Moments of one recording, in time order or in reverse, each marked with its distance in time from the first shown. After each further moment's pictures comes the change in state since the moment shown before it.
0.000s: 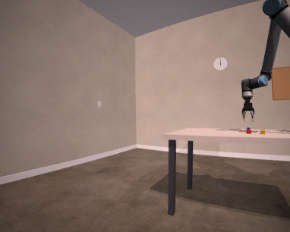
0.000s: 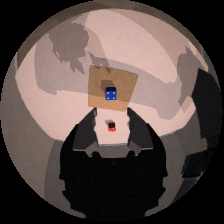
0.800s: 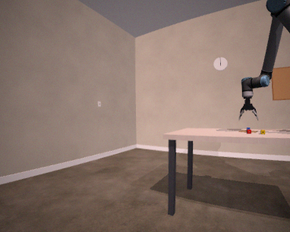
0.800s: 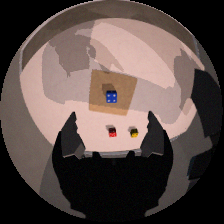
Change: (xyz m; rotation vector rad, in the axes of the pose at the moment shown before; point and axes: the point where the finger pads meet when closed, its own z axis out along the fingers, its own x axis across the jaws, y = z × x) arm -0.001 0.002 -0.001 0.149 -0.010 0.004
